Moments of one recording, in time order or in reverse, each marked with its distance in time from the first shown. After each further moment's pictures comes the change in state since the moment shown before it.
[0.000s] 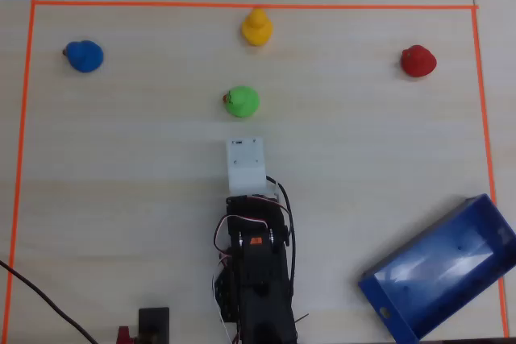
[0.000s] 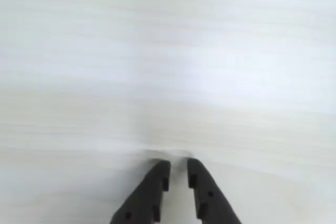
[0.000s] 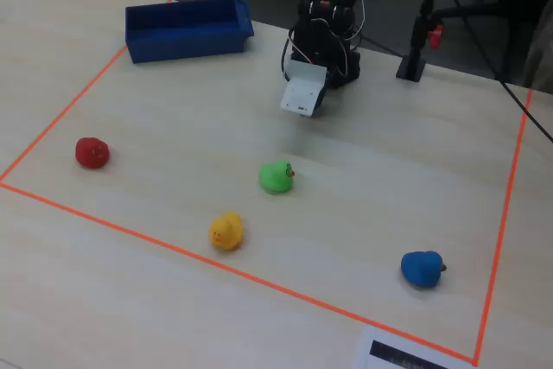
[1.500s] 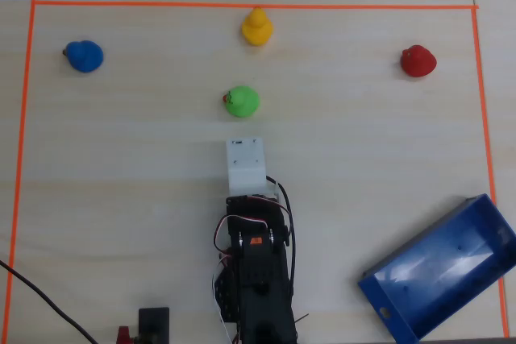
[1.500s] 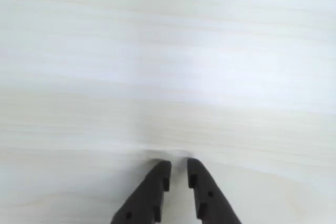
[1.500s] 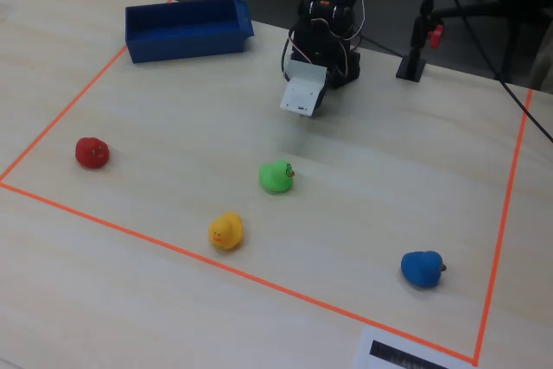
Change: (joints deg) arm 0.0 0.0 0.0 0.0 0.0
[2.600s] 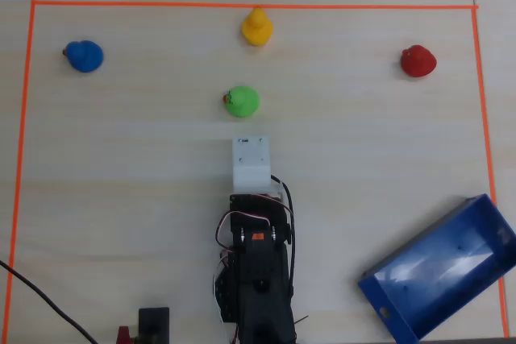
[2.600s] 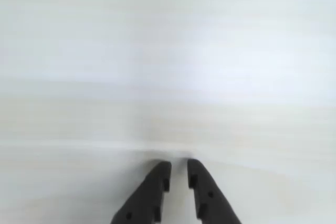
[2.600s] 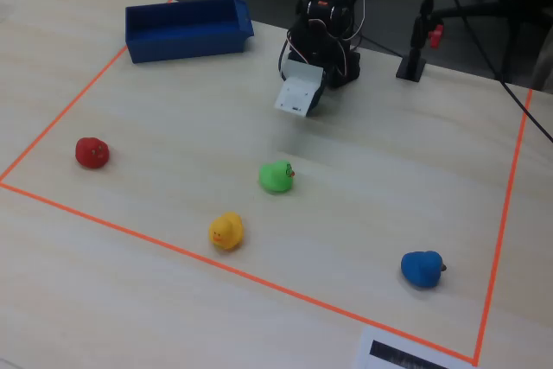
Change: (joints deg) arm 2.5 -6.8 -2.5 -4.2 0.0
